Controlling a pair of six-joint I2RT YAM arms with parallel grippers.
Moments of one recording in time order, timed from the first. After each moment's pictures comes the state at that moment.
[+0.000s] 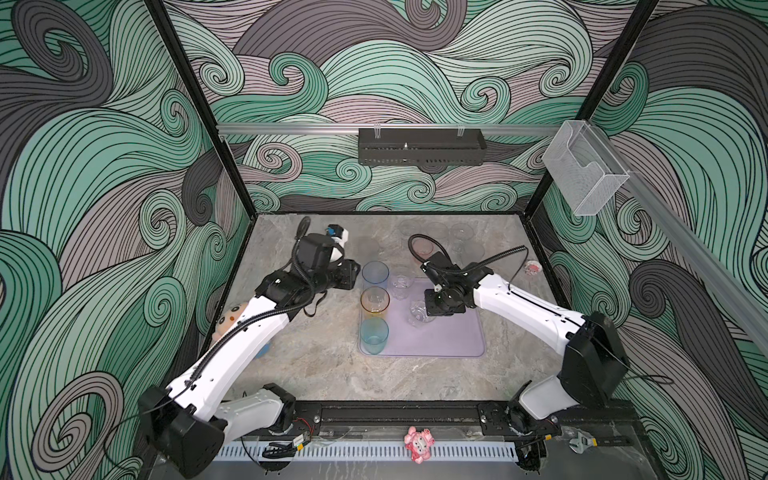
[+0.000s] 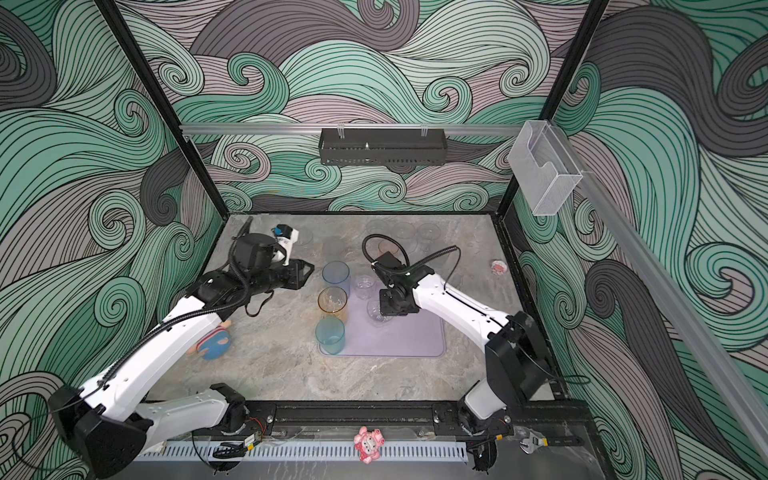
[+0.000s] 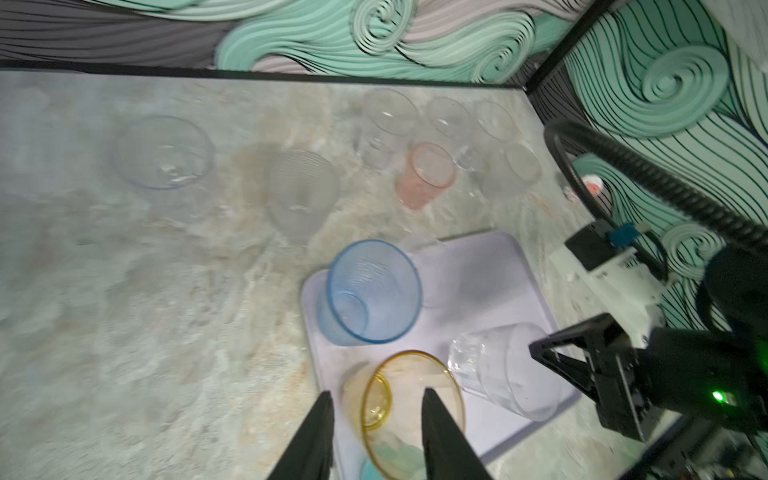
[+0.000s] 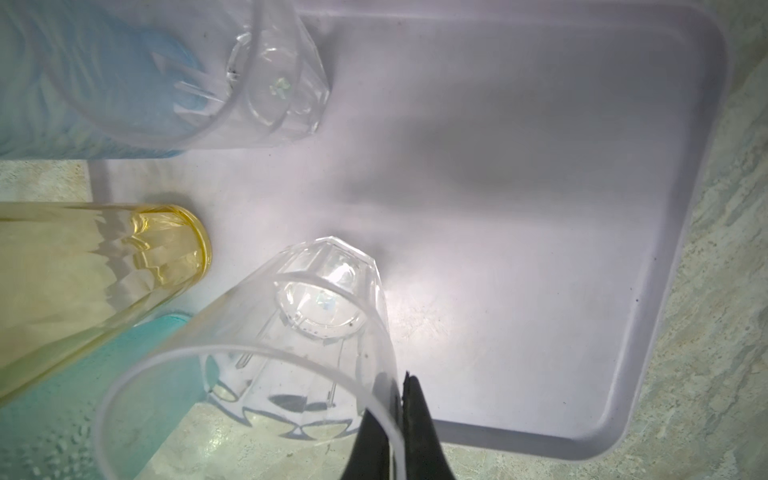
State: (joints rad) left arm -0.44 1.11 1.10 -0.63 0.07 -0.32; right arm 0.71 1.60 1.24 -0.95 0.08 0.56
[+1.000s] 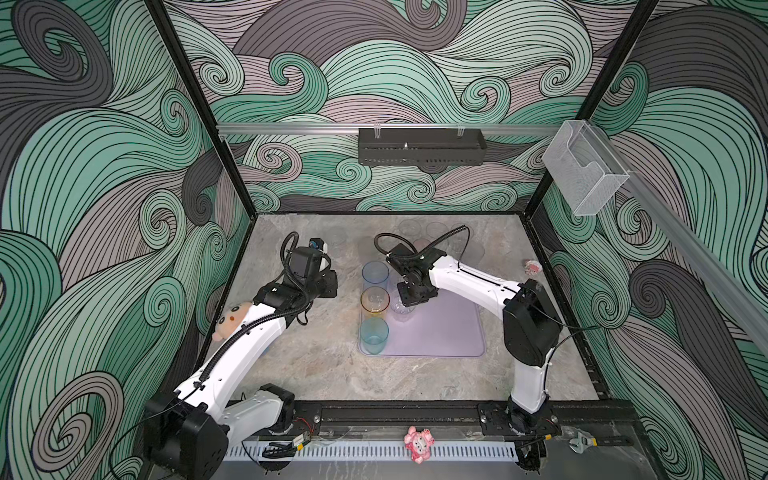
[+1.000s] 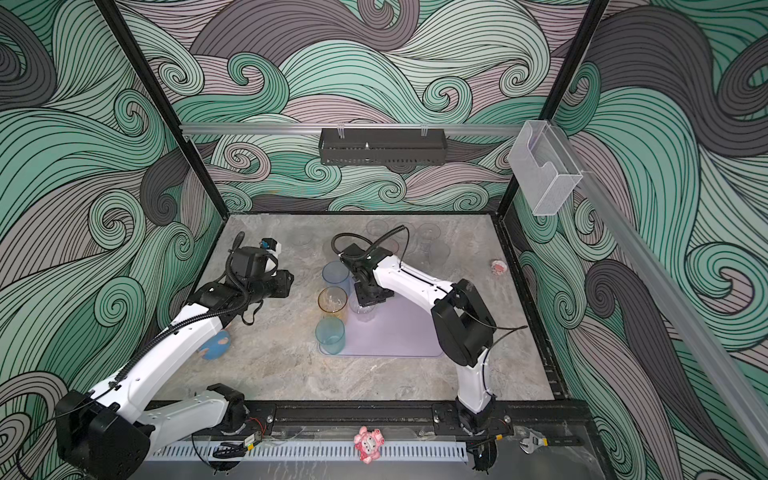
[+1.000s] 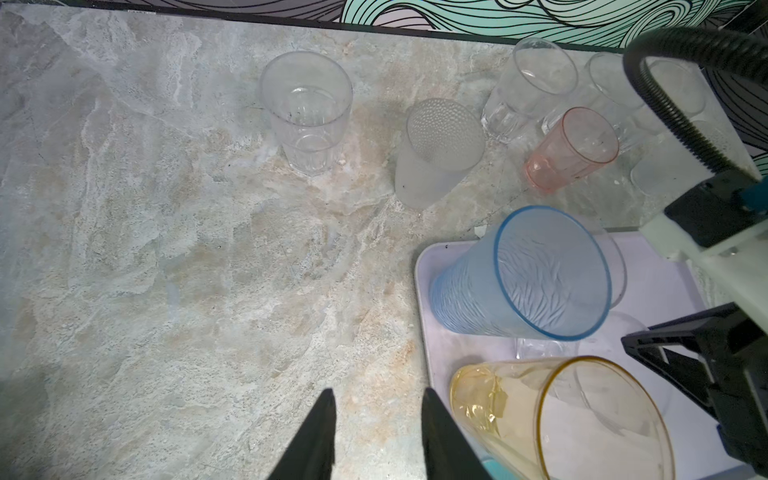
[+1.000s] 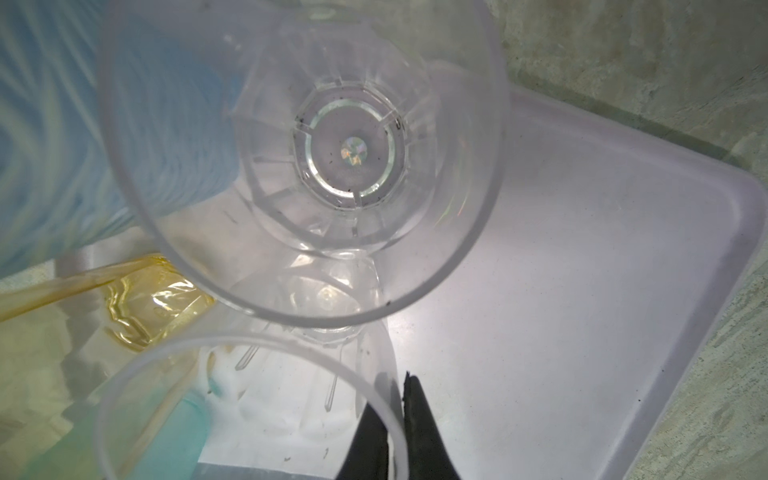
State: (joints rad) left arm -0.35 1.12 0.93 -0.58 -0.06 -0.29; right arm 0.77 1.93 1.55 -1.04 0.15 0.46
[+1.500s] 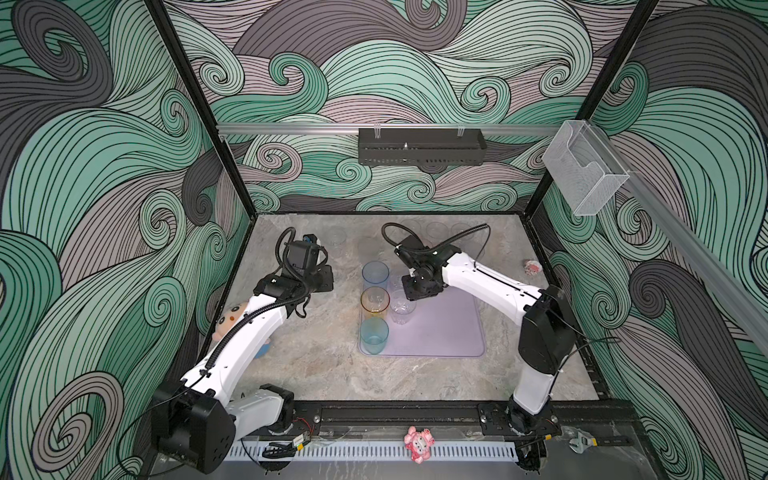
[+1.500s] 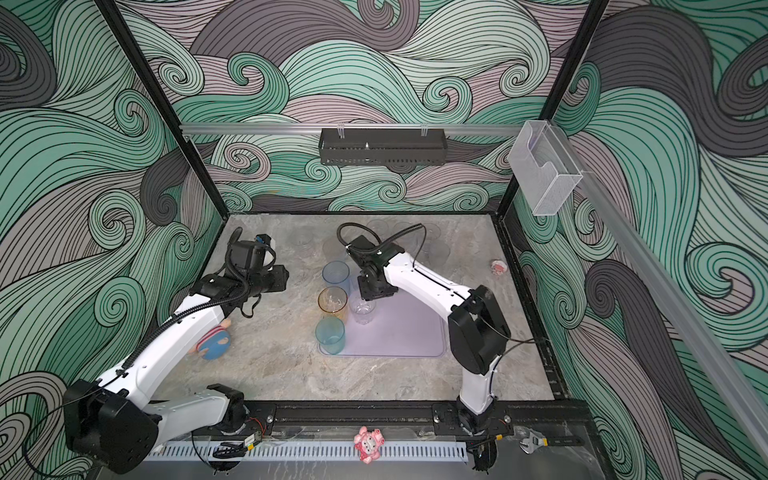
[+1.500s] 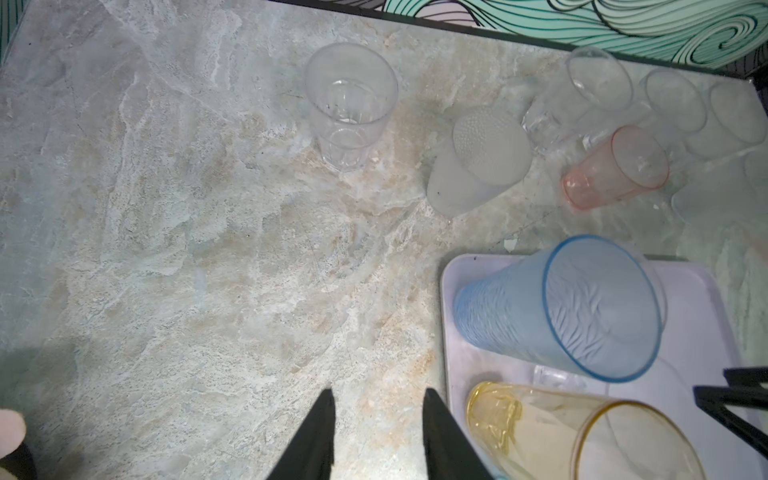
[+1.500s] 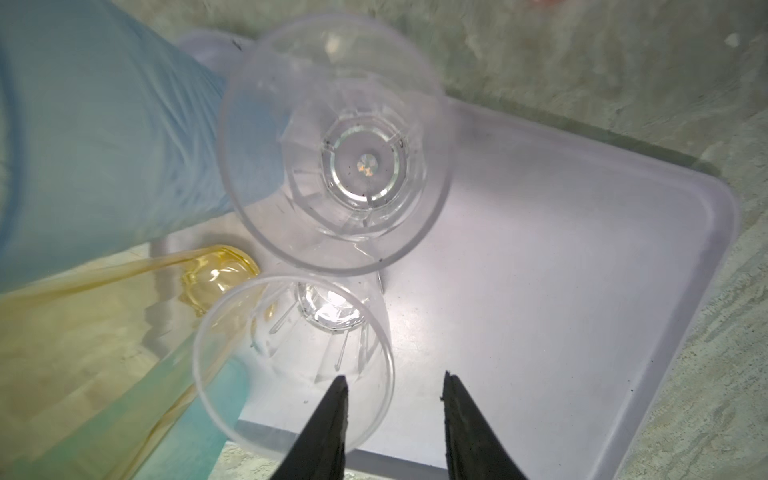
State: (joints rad) left arm -0.27 1.20 1.02 -0.63 -0.06 -0.35; right arm 0.72 1.78 1.54 -1.05 0.10 0.45
